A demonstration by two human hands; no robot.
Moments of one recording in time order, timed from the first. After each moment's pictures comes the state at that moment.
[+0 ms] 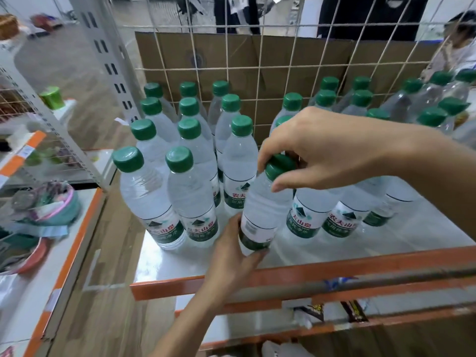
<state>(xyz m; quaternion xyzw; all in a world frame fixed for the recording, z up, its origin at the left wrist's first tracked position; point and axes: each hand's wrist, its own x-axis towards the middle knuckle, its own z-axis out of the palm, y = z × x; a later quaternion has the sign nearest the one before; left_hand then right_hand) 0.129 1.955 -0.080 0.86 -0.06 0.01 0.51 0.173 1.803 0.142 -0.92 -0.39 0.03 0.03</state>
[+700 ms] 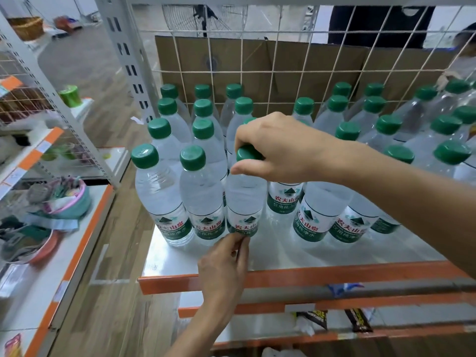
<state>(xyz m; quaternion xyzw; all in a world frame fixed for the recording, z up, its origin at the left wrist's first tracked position) 0.109 1.960 -0.093 0.87 0.01 0.23 0.44 0.194 1.845 0.121 -0.93 -0.35 -0.03 0.07</state>
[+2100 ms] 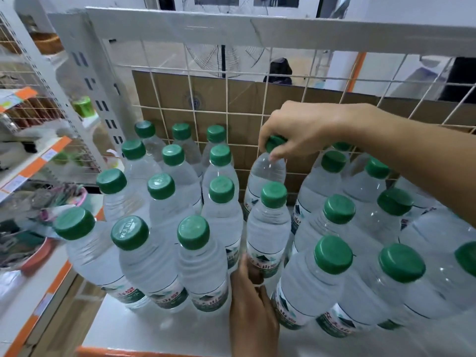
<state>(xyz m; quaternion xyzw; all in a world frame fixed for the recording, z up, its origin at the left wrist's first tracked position) 0.162 1.848 -0.090 0.83 0.10 0.17 0.51 0.358 1.775 0.153 -0.91 -0.41 0.05 -0.09</state>
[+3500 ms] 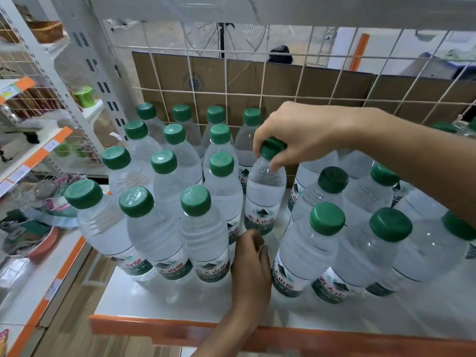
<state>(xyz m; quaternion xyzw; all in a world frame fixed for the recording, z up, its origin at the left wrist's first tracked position) 0.182 1.857 -0.097 0.84 0.06 0.12 0.53 0.305 1.775 0.145 -0.90 -0.43 0.06 -0.07</state>
